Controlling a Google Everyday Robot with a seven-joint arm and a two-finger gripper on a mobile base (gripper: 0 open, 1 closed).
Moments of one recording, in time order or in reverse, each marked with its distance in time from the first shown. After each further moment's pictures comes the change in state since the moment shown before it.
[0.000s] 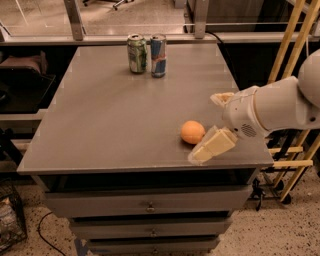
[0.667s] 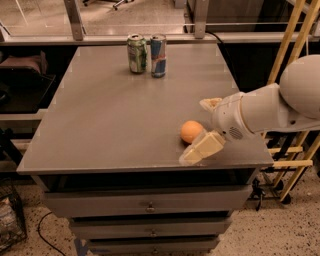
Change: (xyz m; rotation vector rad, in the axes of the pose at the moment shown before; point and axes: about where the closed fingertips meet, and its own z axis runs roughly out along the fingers) arm 0.000 0.004 0.032 -0.056 -0.035 0.007
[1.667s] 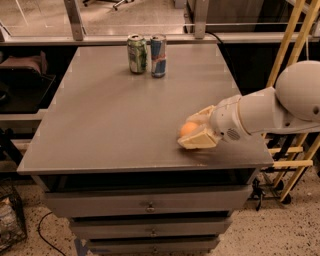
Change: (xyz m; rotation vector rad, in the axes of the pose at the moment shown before) arm 0.005 -0.004 0.013 -0.023 -0.027 0.005
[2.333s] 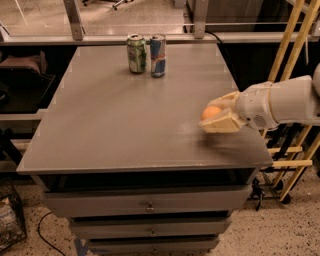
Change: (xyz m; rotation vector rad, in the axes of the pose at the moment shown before) arm 0.006 -0.047 -0.044 0.094 -0.065 0.013
